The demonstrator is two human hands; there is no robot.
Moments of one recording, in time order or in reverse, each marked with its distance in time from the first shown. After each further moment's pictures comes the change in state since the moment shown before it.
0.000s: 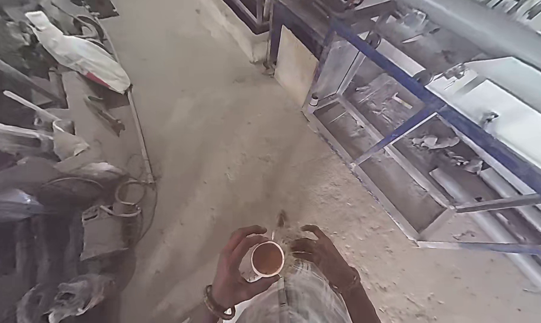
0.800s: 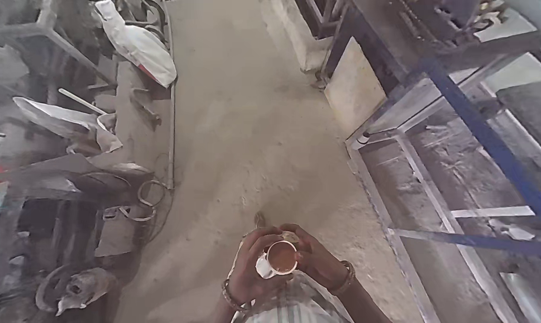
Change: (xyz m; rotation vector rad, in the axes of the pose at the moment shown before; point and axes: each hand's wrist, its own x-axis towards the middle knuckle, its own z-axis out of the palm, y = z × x) left_hand 0.323 -0.180 0.000 0.031 0.187 -0.127; right_hand 0.370 -0.246 0.009 0.084 -0.627 0.249
